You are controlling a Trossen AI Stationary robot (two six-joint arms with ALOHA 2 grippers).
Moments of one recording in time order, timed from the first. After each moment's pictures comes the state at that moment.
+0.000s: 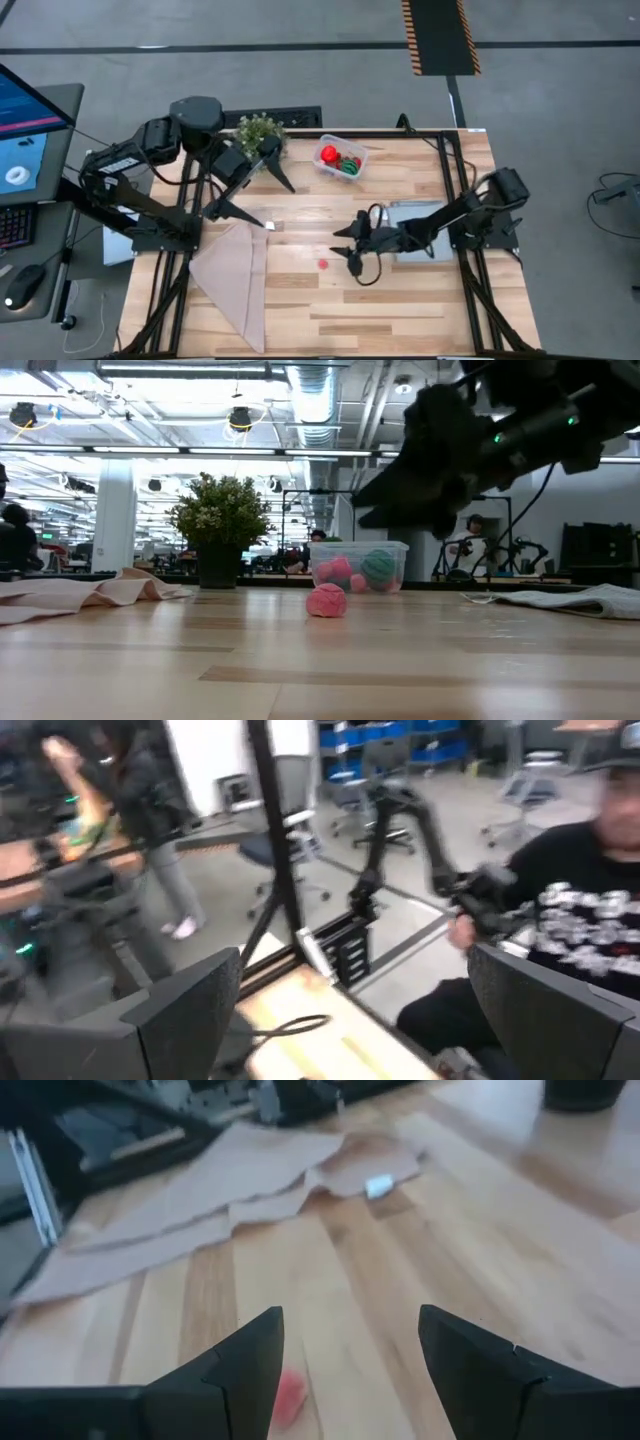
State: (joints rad) left arm 0.08 1.37 1.85 -0.67 0.73 0.25; right arm 0.29 1.71 0.60 0.69 0.35 0.39
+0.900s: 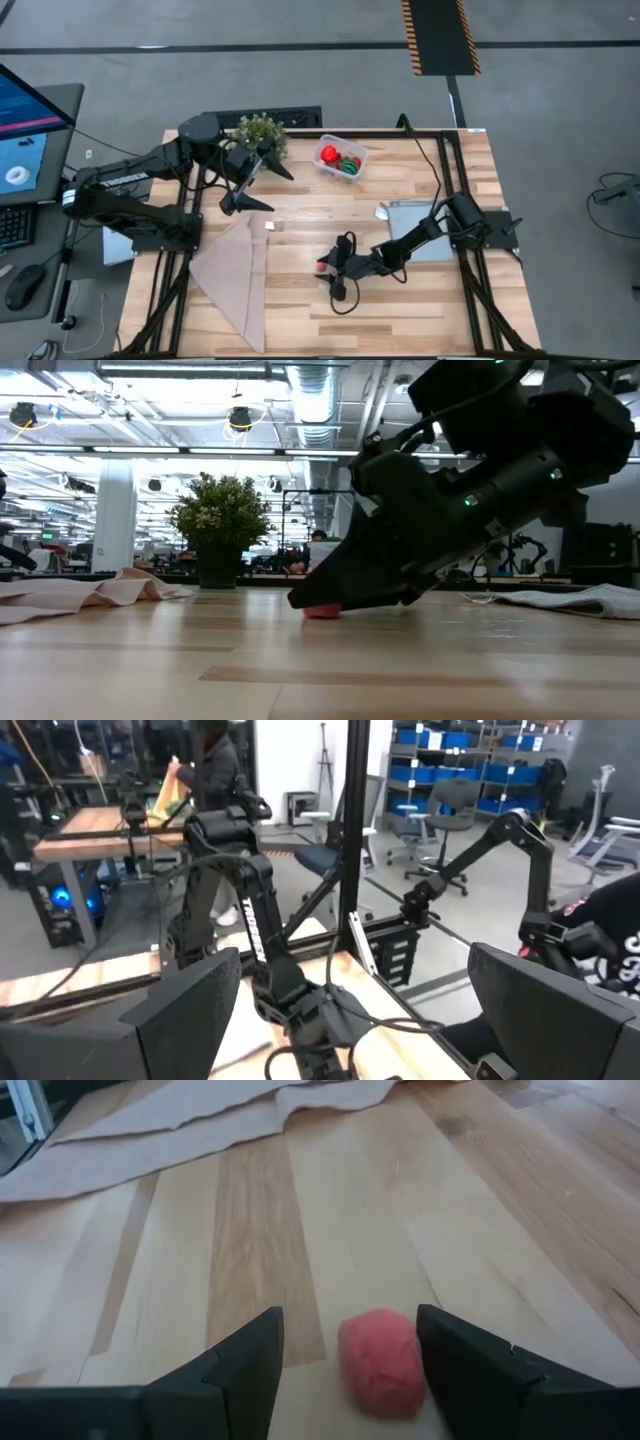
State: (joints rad) left arm 0.26 1.09 1.15 -0.12 0.74 0.04; right arm 0.38 2.12 0.87 0.69 0.33 0.42
